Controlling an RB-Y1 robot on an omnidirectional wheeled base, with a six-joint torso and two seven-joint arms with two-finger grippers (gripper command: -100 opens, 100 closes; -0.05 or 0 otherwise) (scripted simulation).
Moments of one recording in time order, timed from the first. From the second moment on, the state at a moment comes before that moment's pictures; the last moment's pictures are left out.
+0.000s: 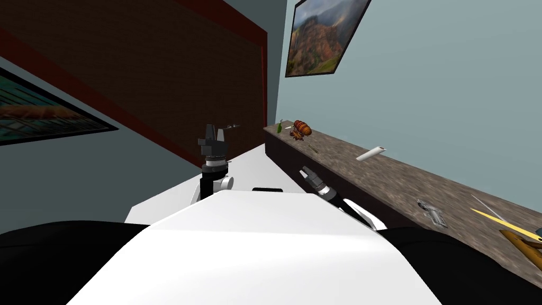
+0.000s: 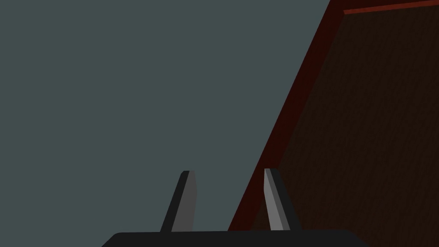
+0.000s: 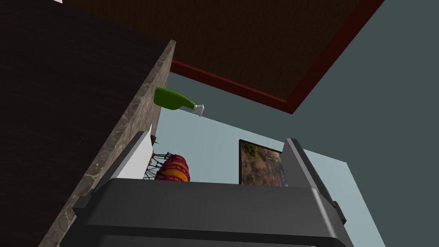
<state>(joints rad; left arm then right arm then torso) 0.47 0.05 -0.02 -2.37 -0.07 -0.47 0.12 0.73 -1.02 0.20 -2.04 -0.21 -0.64 -0.11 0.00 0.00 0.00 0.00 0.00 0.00</state>
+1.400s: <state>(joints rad) 0.47 0.05 -0.02 -2.37 -0.07 -0.47 0.12 0.85 -1.39 0.24 -1.87 -0.18 -0.58 -0.10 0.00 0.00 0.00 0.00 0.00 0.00</state>
